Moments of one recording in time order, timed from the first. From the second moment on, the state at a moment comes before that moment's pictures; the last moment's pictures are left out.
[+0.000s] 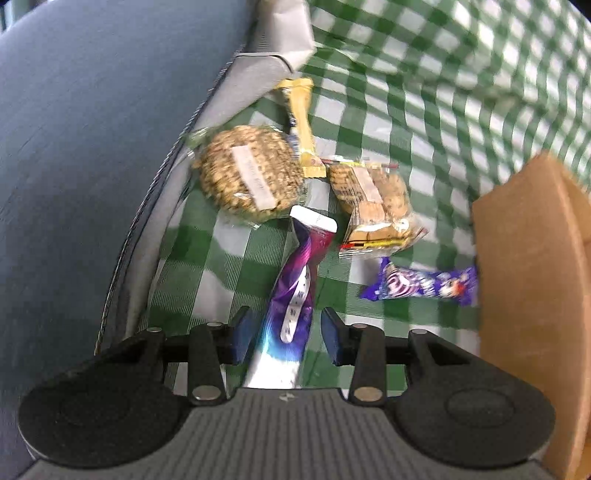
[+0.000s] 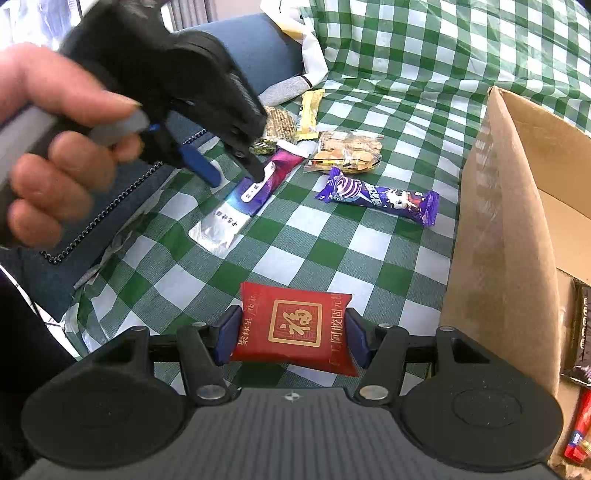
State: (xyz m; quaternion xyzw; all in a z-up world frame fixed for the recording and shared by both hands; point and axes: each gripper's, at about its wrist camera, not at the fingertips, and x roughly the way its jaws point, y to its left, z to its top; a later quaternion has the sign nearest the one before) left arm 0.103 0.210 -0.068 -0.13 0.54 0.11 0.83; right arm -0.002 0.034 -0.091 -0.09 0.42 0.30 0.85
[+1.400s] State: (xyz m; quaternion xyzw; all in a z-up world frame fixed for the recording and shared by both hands) left arm 0.040 0.186 0.023 -0.11 0.34 0.09 0.93; right arm -0.020 -0.019 0.003 0.02 0.31 0.31 0.90
